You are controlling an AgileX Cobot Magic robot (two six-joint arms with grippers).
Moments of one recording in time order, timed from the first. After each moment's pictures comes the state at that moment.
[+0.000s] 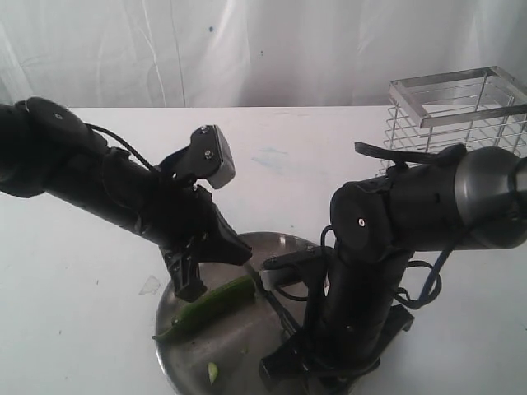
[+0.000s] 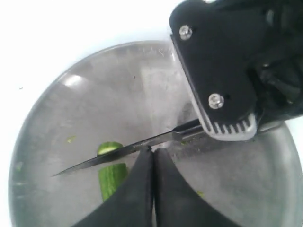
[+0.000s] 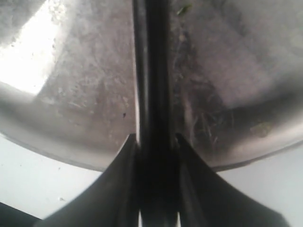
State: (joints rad) left arm -0.41 1.65 -0.98 -1.09 0.72 1.65; right arm 0.72 1.75 -0.90 0.27 0.85 0.03
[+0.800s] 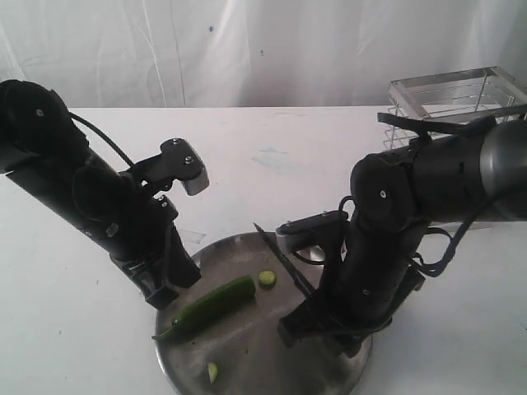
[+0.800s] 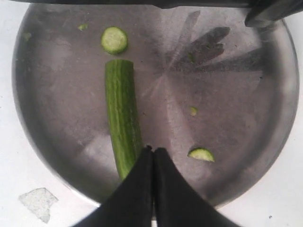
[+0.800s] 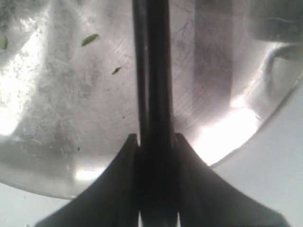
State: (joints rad) left arm -0.41 1.58 -0.98 -0.60 0.78 1.00; right arm 0.63 1.73 -0.94 0.17 0.81 0.02
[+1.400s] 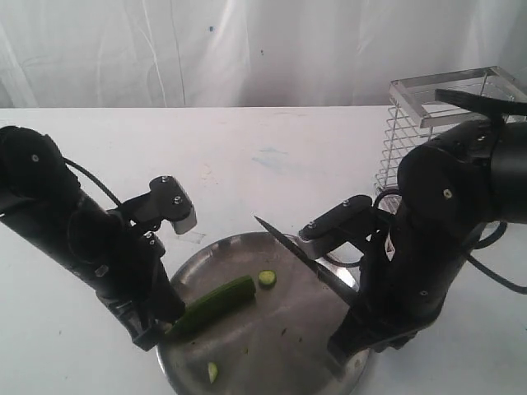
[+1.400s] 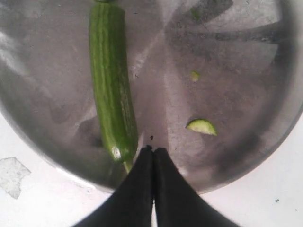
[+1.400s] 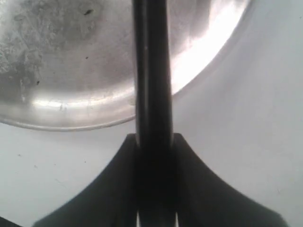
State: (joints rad) left arm -0.41 1.58 -0.84 -0.63 0.70 1.03; right arm 0.63 1.53 -0.87 0.00 0.89 -0.07
